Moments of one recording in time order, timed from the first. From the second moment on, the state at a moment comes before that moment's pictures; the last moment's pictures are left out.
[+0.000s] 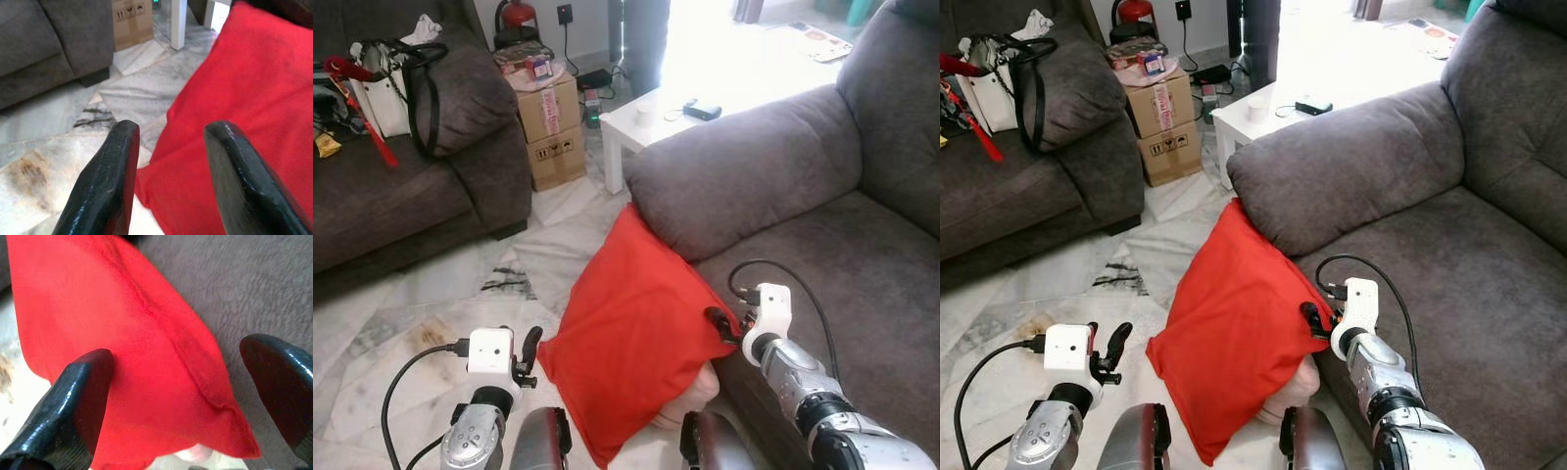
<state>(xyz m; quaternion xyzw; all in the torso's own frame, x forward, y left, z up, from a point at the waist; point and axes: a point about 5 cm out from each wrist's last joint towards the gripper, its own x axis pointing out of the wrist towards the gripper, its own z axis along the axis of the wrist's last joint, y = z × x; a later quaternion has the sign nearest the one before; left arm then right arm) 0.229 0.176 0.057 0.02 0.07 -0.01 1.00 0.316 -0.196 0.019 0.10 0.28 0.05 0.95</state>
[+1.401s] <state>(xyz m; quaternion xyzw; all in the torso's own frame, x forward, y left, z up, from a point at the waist) 0.222 0.164 0.090 0.02 0.04 -0.05 1.00 0.315 -0.153 0.018 0.22 0.22 0.12 0.94</state>
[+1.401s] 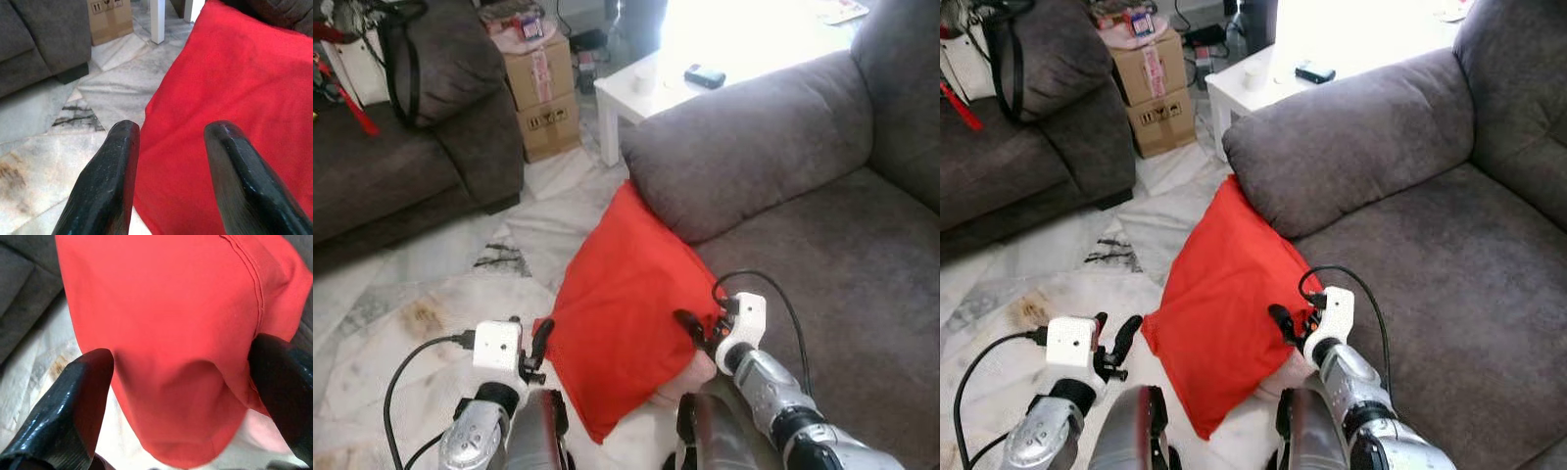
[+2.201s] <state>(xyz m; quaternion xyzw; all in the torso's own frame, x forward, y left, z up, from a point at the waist) 0.208 0.162 0.113 0.02 0.02 -0.02 1.00 0.332 -0.133 0.040 0.21 0.16 0.12 0.96</state>
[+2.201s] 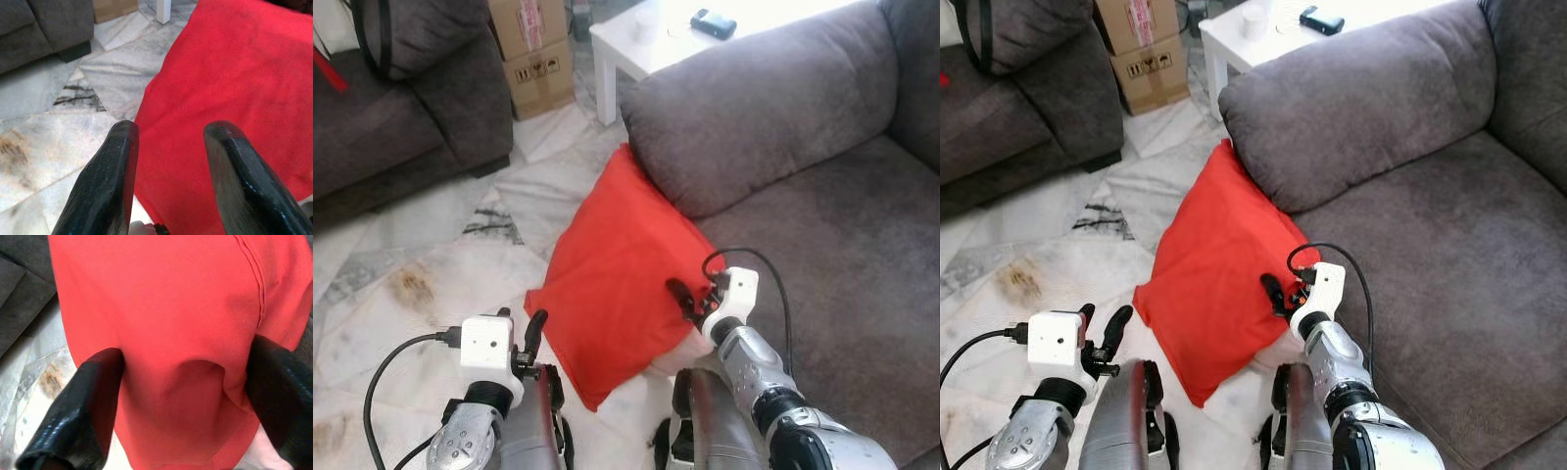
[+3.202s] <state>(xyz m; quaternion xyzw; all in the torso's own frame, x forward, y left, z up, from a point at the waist) 0.217 0.160 0.120 0.02 0.01 -0.03 1.00 0.333 -0.134 0.041 0.19 0.16 0.12 0.96</state>
